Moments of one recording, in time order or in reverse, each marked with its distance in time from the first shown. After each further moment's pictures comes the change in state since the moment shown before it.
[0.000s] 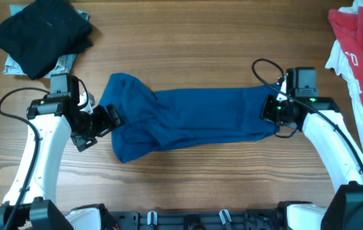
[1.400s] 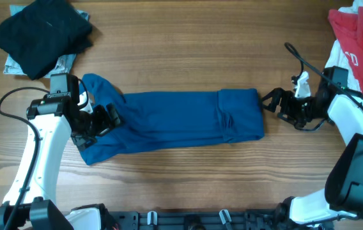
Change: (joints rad) left arm 0.000 0.000 0.000 0.008 0.000 0.000; right arm -0.333 0.254 0.076 -0.029 -0.570 -0.340
